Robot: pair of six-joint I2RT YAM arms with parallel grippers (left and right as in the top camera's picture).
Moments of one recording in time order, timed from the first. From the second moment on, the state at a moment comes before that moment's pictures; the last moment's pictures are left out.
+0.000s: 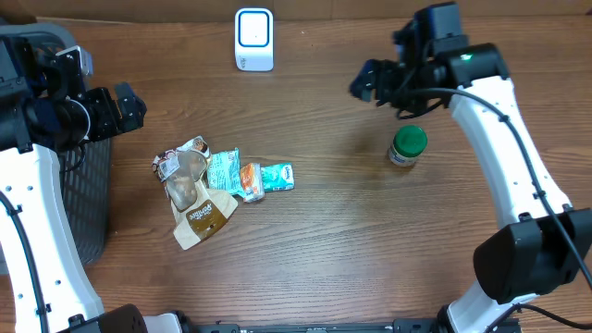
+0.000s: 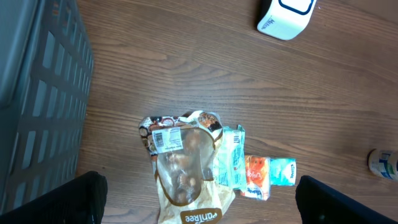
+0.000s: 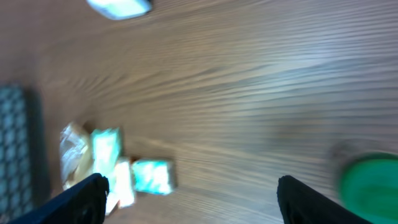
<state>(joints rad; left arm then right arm) 0.33 1.53 1.75 -1.27 0.30 -0.02 0.22 1.83 1.76 -1.02 -0.36 0.36</state>
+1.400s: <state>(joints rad) 0.33 1.53 1.75 -1.27 0.30 -0.02 0.56 2.07 1.40 -0.49 -0.40 0.44</state>
